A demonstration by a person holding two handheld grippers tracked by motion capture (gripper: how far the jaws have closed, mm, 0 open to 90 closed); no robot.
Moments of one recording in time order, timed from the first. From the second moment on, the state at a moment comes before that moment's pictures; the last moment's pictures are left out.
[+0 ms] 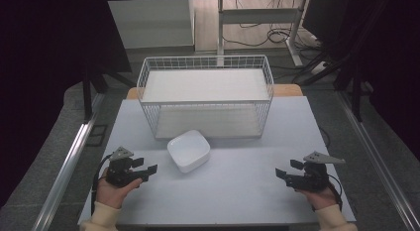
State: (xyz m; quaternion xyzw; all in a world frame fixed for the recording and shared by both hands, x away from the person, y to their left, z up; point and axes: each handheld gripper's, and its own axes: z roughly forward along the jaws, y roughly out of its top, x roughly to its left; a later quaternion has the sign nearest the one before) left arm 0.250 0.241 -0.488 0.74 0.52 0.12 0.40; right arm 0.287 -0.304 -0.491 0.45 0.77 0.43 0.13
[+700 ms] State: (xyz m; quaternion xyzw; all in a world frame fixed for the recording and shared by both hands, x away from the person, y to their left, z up) left arm 0.251 0.247 -0.459 0.73 0.52 0.15 0.42; right arm 0.289 -0.306 -0.490 0.45 0.76 0.44 0.13
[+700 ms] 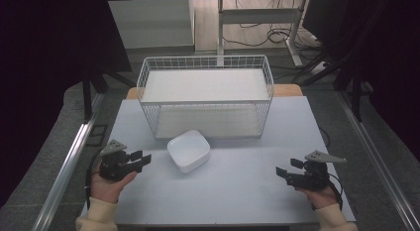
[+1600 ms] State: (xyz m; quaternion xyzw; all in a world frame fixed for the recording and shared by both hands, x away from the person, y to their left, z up) left arm 0.352 0.206 -0.444 0.79 0.47 0.13 0.37; right arm 0.289 -0.311 -0.491 0.47 0.75 0.44 0.14
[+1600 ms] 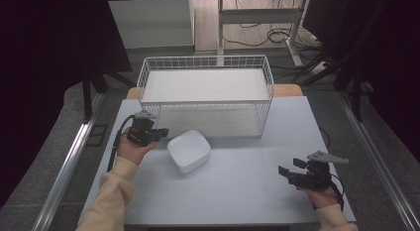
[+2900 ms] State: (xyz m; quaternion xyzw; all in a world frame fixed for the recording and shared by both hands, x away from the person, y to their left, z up) left arm 0.390 0.175 -0.490 0.83 0.42 0.08 0.35; right arm 0.291 -0.309 -0.495 0.46 0.76 0.43 0.14
